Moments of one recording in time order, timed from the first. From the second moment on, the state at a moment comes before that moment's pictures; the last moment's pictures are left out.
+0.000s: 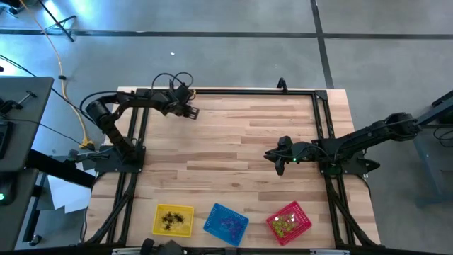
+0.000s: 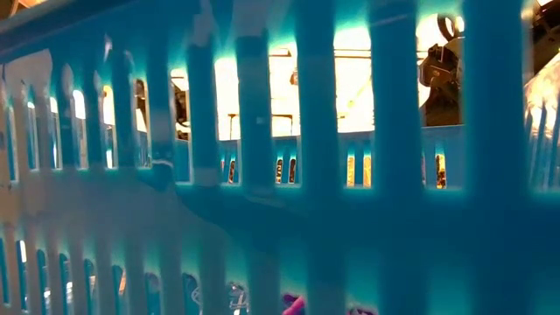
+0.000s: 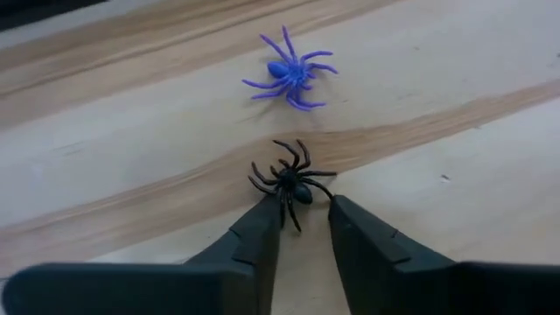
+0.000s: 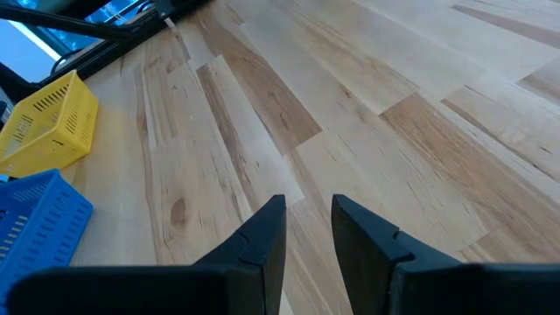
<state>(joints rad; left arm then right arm) 0.77 1.68 0.79 -0.26 -0.15 -0.44 0.17 1.05 0.28 0.24 0.28 0.62</state>
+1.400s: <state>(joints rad) 0.51 1.32 0.78 -0.54 -0.16 -0.50 0.17 1.05 0.28 0.24 0.28 0.62</state>
